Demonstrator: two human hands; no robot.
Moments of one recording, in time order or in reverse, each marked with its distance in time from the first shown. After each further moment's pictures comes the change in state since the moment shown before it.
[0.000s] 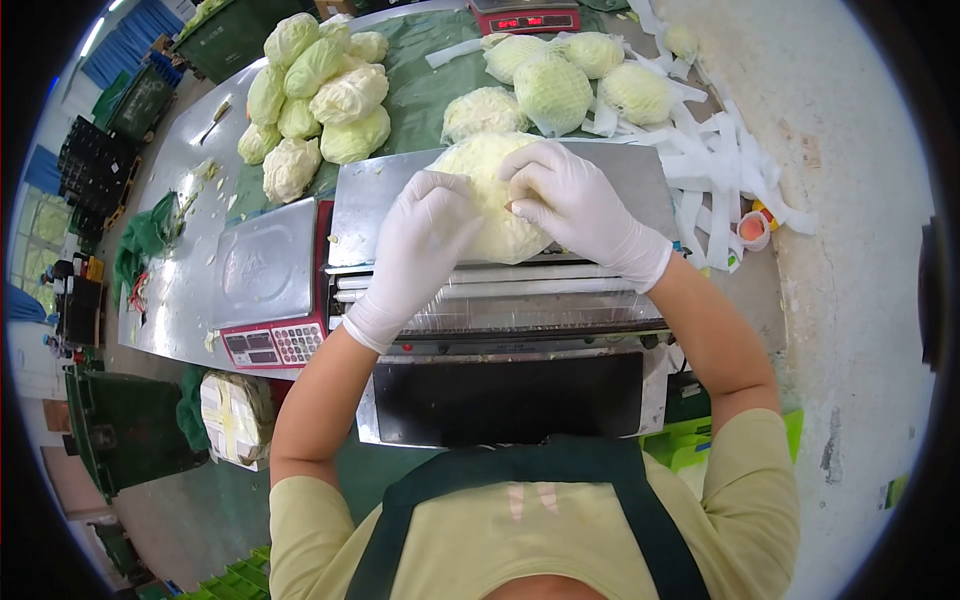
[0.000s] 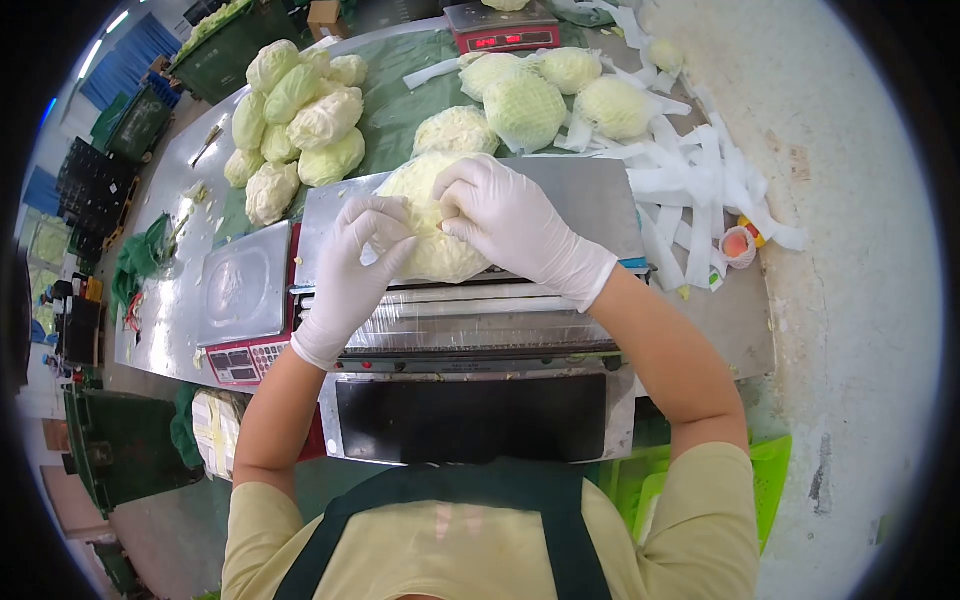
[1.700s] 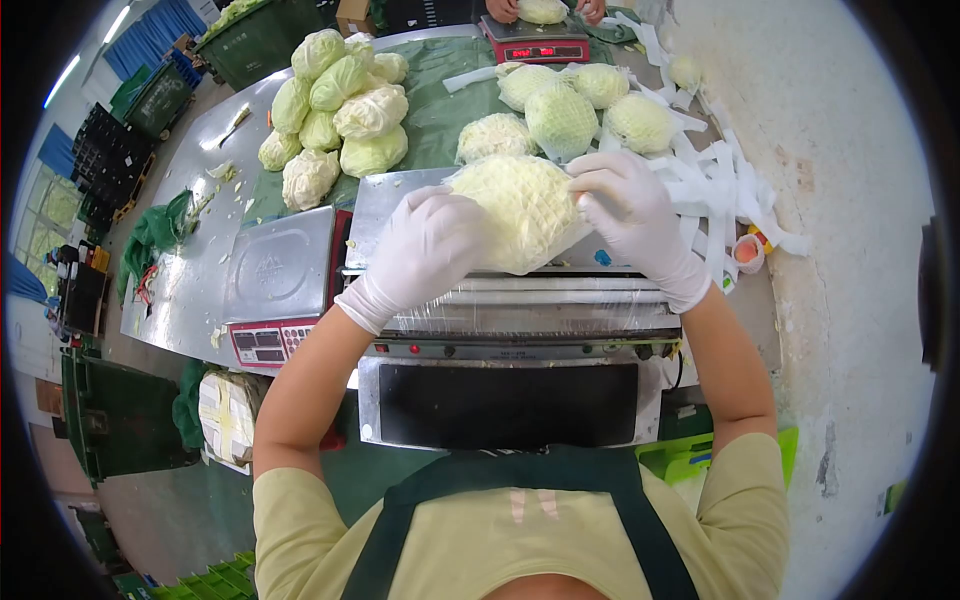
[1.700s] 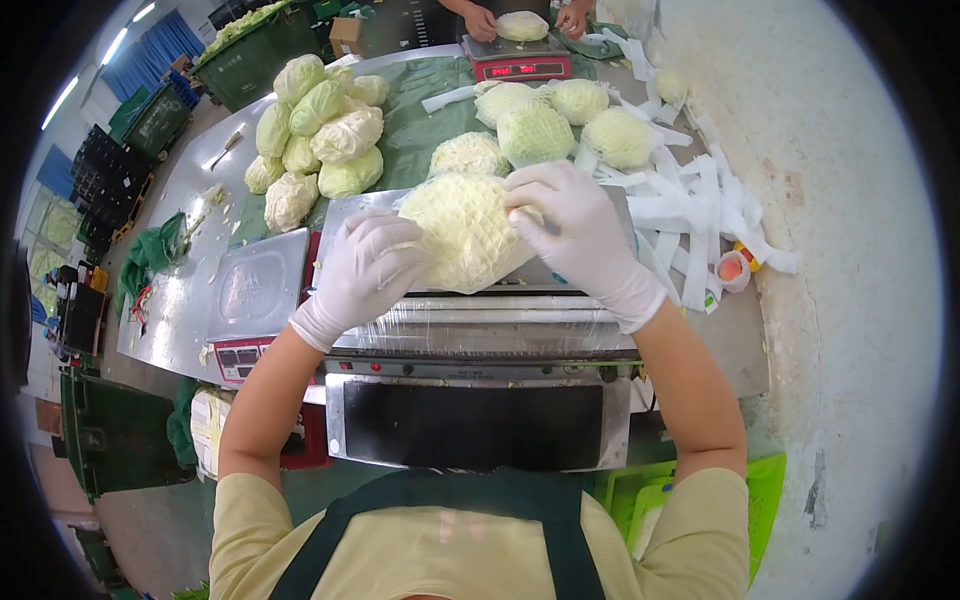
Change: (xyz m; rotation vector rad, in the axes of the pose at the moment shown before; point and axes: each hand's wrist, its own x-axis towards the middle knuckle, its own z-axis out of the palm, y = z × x) left_hand 0.002 0.006 -0.030 0.487 -0.043 0.555; right_hand -0.016 -0.017 -0.053 -0.140 0.178 0.025
